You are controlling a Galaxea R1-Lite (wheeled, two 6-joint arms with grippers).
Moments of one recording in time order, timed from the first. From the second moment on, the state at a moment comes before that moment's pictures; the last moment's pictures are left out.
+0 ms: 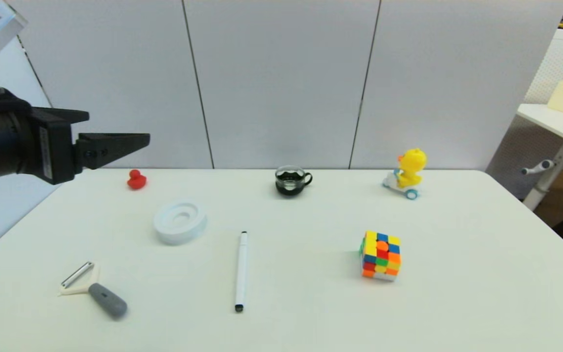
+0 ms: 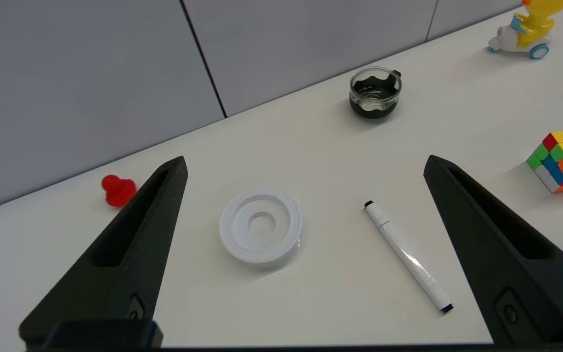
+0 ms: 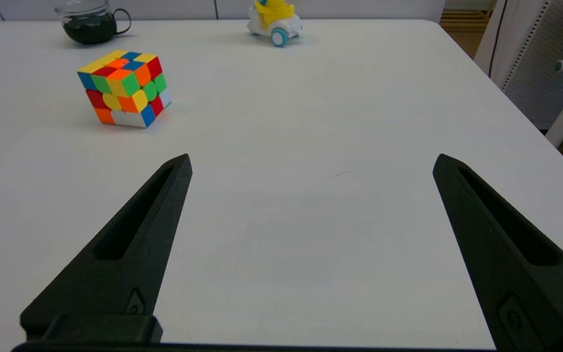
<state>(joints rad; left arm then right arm) -0.41 1.21 -1.11 0.13 0.01 0.15 0.00 0.00 0.00 -0.01 0.01 0.00</state>
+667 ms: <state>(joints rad) -0.58 1.43 -1.18 0.05 0.24 -0.06 0.00 0.00 0.00 -0.01 0.01 0.00</state>
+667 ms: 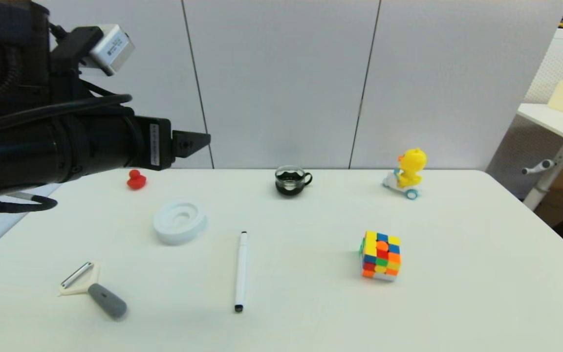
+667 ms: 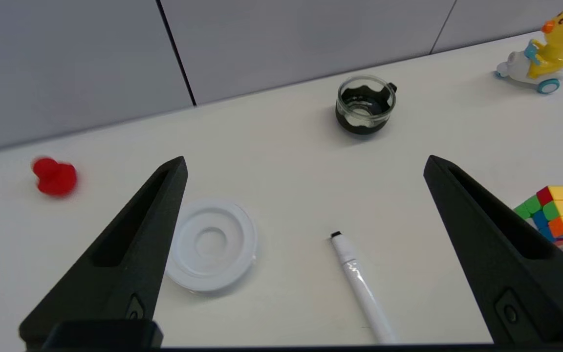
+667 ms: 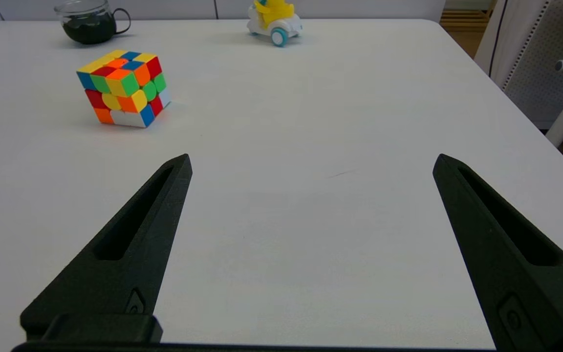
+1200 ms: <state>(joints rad) -0.75 1.61 -1.26 0.39 0.34 -0.52 0.00 0.00 0.00 -0.01 0.01 0.00</state>
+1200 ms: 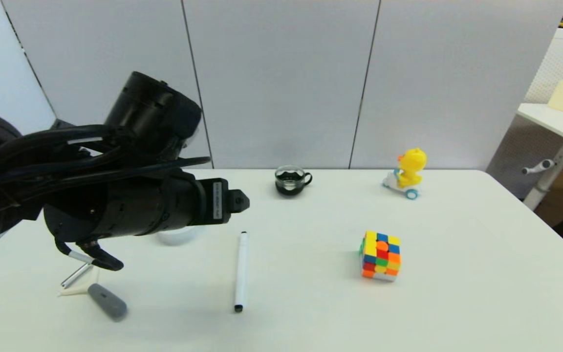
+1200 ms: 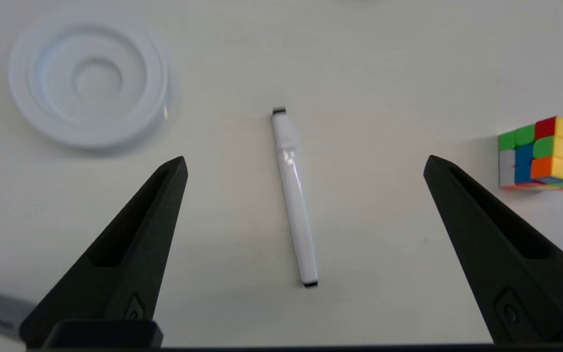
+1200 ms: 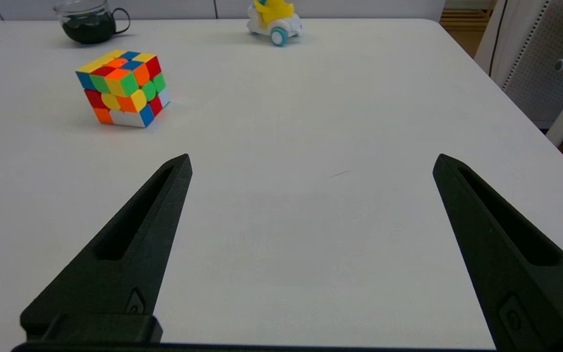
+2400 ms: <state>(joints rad) -0.87 1.91 -1.35 0.52 0.44 -0.68 0.00 0.00 0.00 -0.01 0.01 0.00</state>
